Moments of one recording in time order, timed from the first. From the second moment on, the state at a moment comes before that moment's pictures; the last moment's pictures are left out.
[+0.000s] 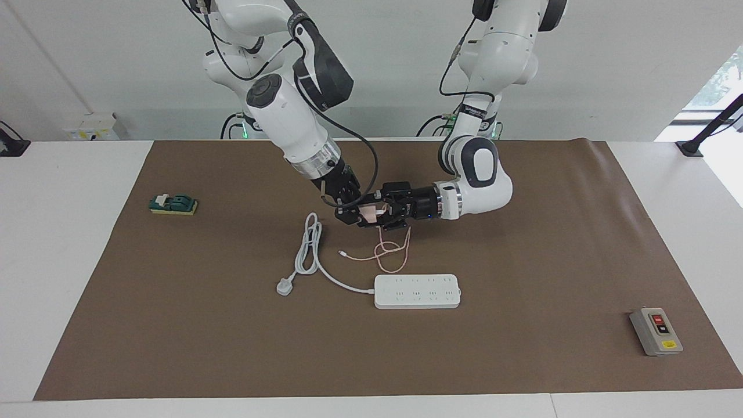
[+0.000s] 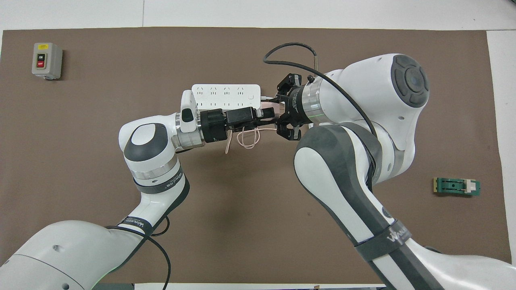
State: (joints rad) left arm -0.49 0.34 0.03 -1.96 -1.96 1.96 0.84; right arm 0.42 0.23 0.01 -1.72 0.46 2.20 1.78
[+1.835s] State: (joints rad) left arm -0.49 0.35 0.04 -2.00 -1.96 1.93 0.89; right arm 0.43 0.22 0.01 -1.76 0.46 2.14 1.78
